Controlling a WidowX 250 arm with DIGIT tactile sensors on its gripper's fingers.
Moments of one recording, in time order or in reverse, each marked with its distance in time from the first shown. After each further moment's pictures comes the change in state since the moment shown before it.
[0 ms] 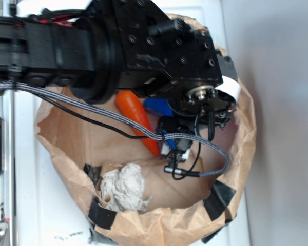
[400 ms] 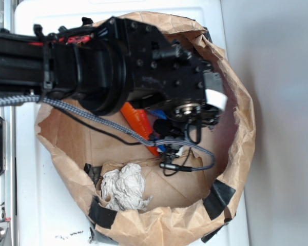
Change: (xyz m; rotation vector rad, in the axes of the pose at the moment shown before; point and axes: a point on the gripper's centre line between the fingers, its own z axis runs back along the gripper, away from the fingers) arm -0.013 0.005 -0.026 0.065 0.015 0.021
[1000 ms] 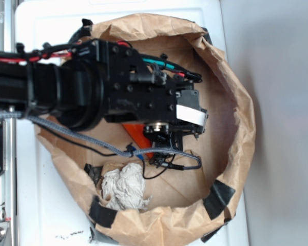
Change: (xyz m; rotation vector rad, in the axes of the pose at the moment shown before) arm -0.007 -0.003 -0.010 0.066 -0.060 -0.045
